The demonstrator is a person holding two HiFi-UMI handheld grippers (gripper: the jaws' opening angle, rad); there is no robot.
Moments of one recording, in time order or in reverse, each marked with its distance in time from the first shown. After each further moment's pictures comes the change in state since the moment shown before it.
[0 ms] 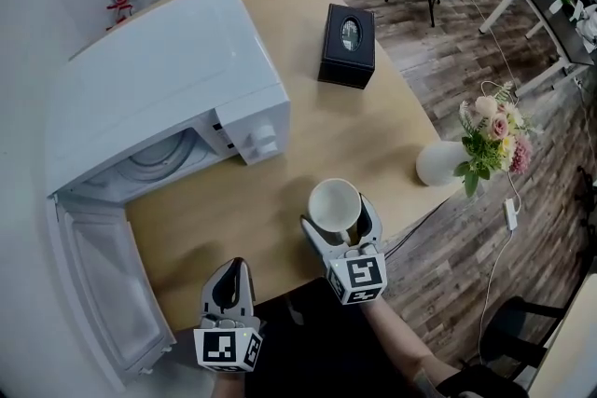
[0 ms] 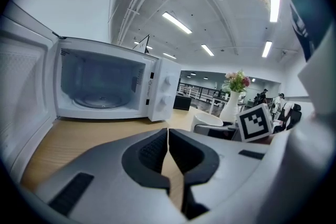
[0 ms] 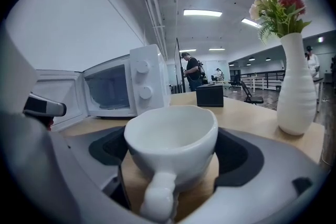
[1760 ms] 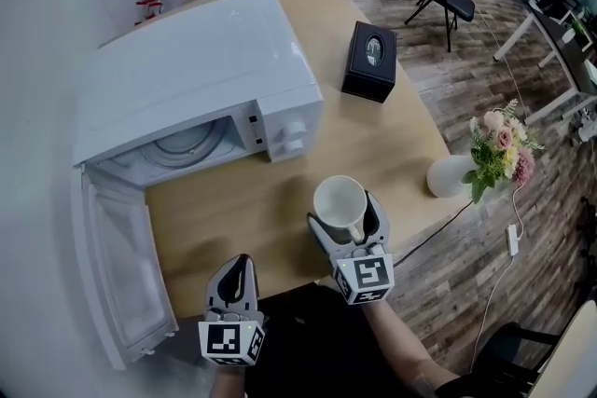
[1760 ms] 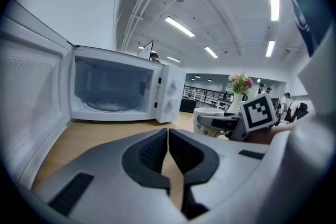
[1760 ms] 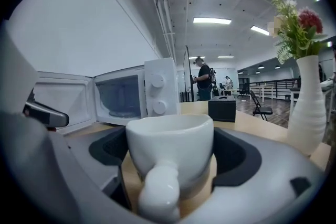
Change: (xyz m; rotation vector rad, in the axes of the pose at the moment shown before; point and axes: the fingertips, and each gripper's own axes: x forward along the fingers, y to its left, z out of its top) left arm -0.025 0.015 -0.002 -0.001 -0.042 0.063; right arm -0.005 0.030 0.037 -0.076 -0.073 0.071
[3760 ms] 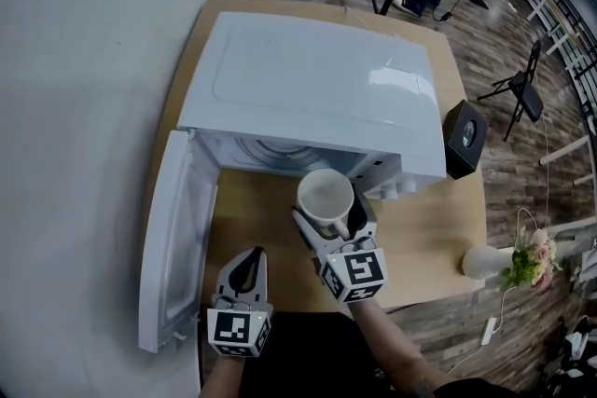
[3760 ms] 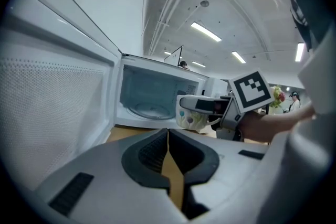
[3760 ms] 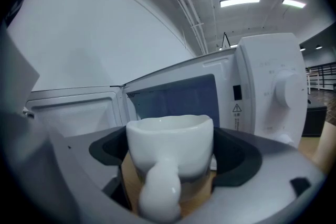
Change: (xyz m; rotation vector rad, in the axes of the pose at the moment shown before) left arm -0.033 0.115 0.025 -0.142 -0.053 0.253; right arm 0.116 0.195 0.080 -0.028 0.017 0.423
